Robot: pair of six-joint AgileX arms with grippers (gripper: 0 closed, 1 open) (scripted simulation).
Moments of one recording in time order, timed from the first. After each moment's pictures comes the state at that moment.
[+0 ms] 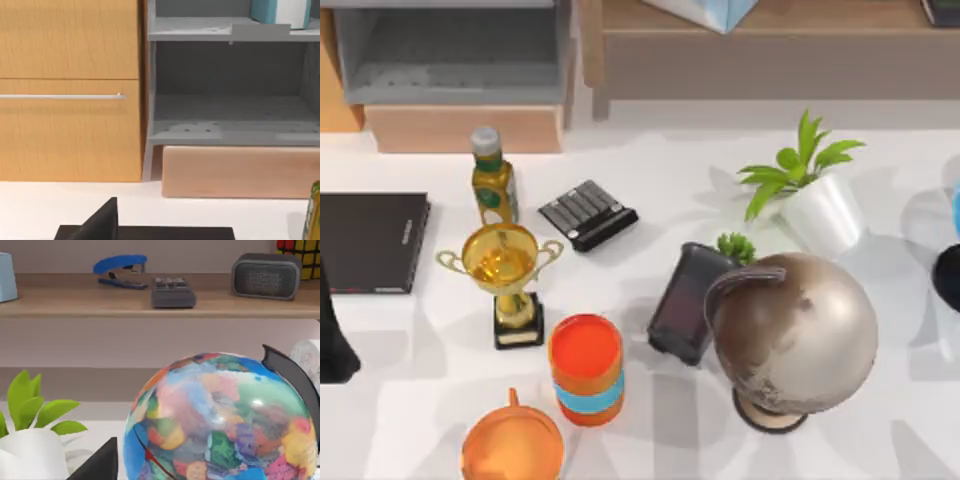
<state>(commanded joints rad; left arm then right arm) 0.00 0.00 0.00 0.00 0.00 0.00 0.00 0.00 0.00 0.00 0.00 0.00</state>
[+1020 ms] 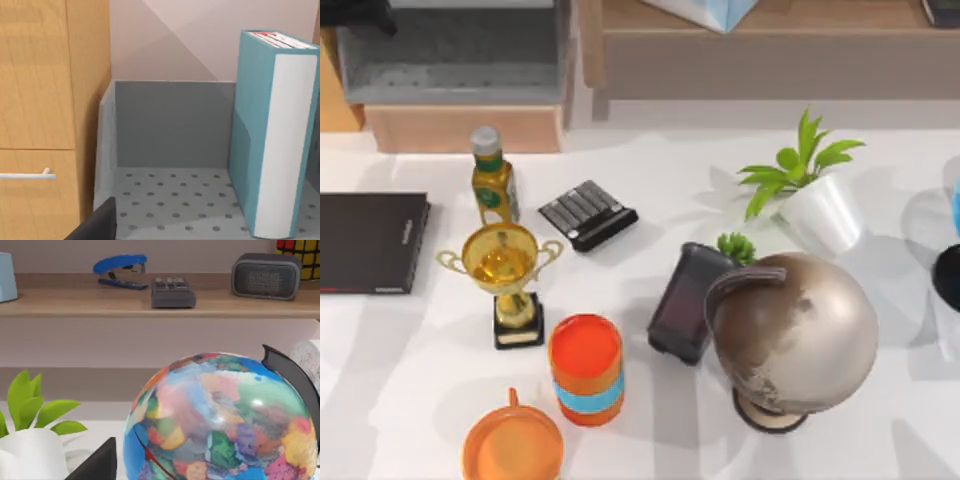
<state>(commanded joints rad) -0.17 1.12 0.77 0.39 -0.14 0.00 0.00 0.00 0.00 0.00 0.00 0.00</state>
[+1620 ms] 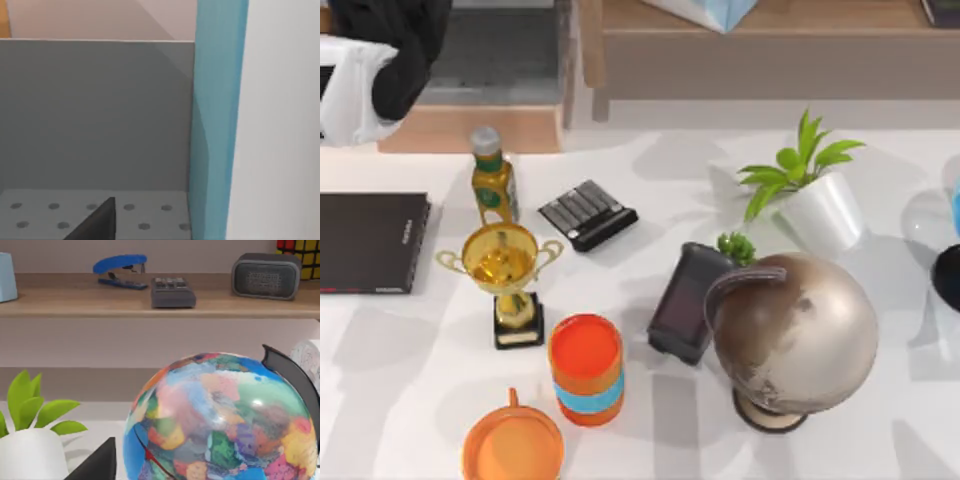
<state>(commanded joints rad) -0.27 1.89 1.26 0.63 -0.24 0.00 0.00 0.00 0.00 0.00 0.00 0.00</state>
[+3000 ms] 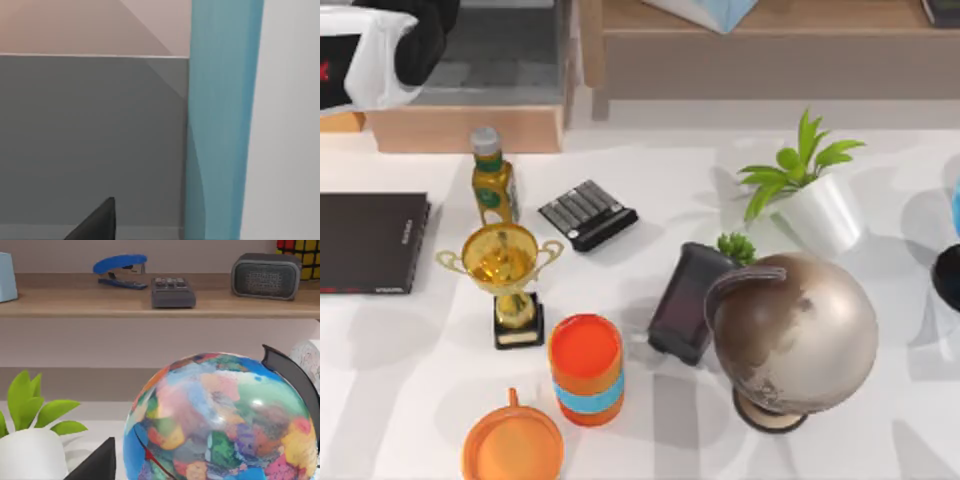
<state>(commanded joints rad) -0.26 2.03 1.43 0.60 -0.22 0.00 0.00 0.00 0.00 0.00 0.00 0.00</state>
